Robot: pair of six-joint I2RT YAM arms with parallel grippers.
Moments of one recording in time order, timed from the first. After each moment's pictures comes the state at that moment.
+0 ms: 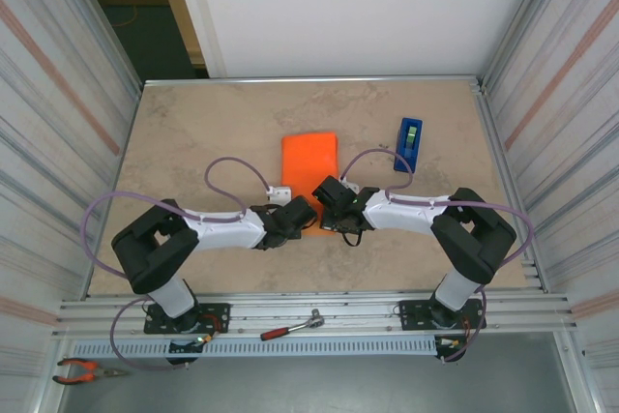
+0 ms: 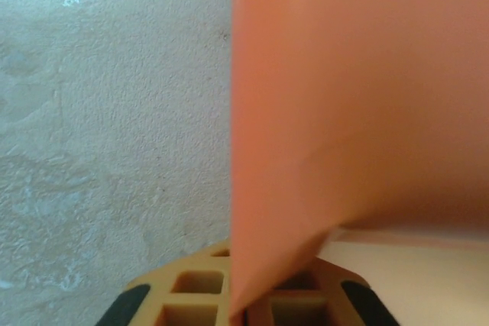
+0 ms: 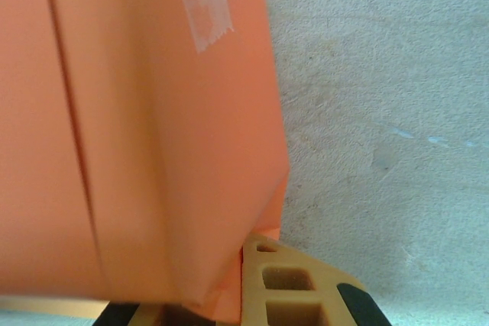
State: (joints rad) left arm -0.96 1.64 0.79 -0.34 -0.46 -0.90; right arm 0.88 1.66 0.90 -0.43 0.16 1.01
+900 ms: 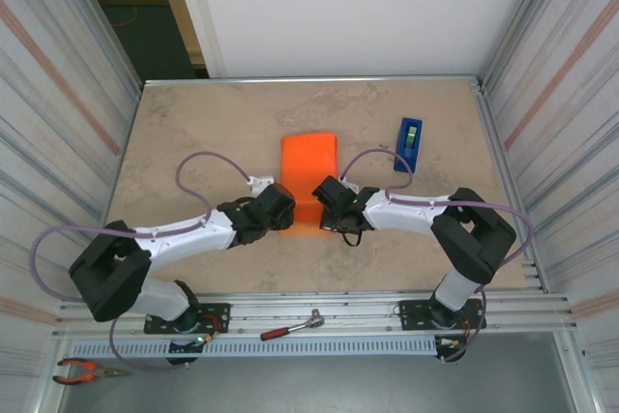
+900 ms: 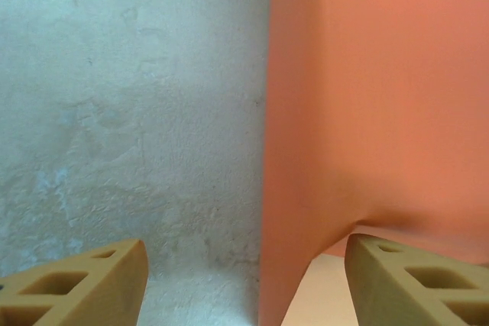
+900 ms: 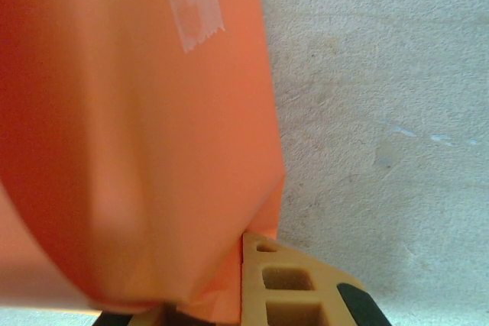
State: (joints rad) left arm -0.86 1.40 0.72 -0.34 -0.38 -0.79; right arm 0.88 1.66 0.90 -0.43 0.15 1.01
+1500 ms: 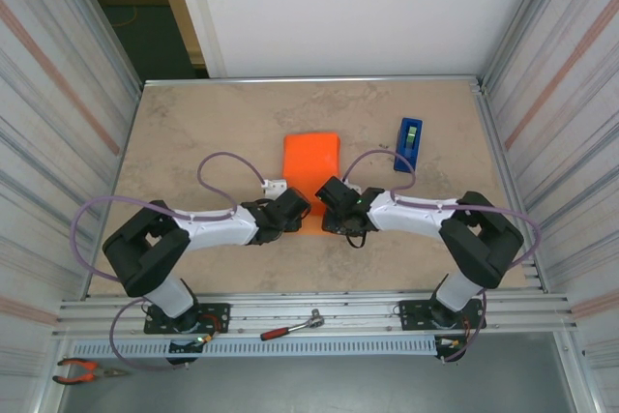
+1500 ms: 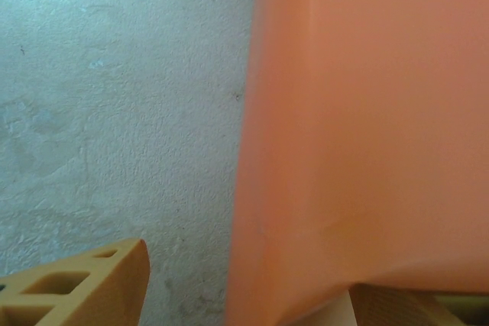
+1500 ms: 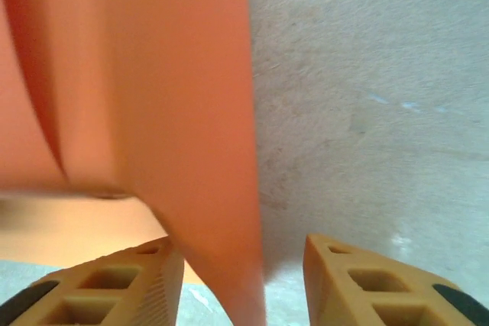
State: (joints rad) left arm -0.90 1.59 0.77 -0.27 -0.46 -0.82; right arm 0.87 1.60 0.88 -0.48 0.13 0.98
